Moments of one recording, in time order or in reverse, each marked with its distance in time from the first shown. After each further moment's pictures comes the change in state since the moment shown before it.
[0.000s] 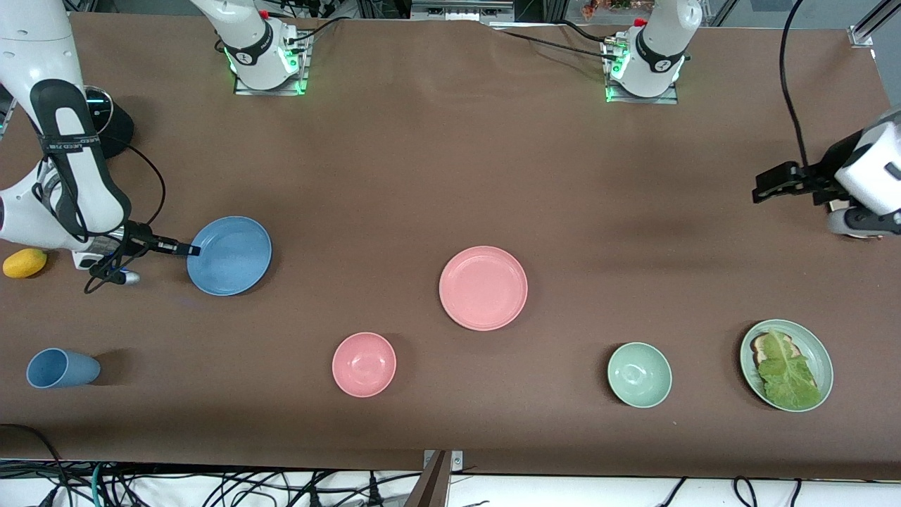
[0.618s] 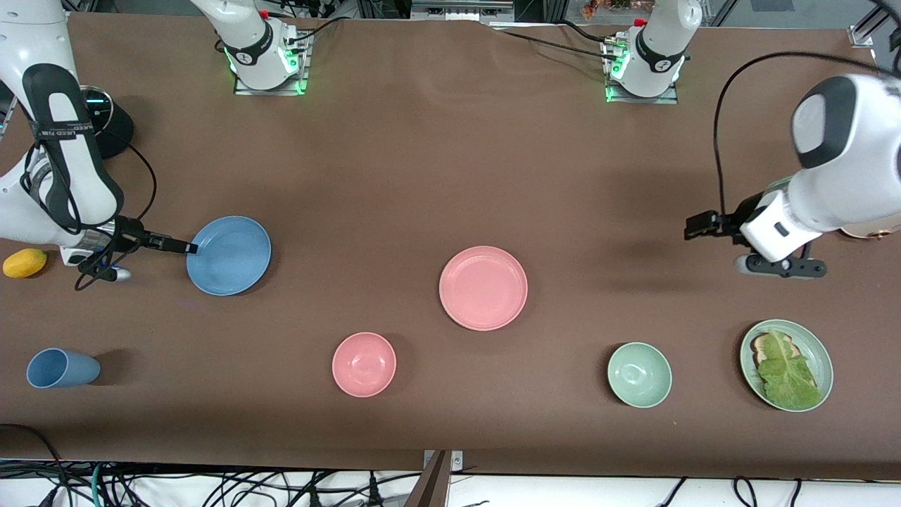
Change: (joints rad) left arm 0.026 0.053 -0.064 -0.256 -0.082 0.264 0.023; right arm 0.000 -0.049 -0.003 -0.009 -0.039 -0.021 0.057
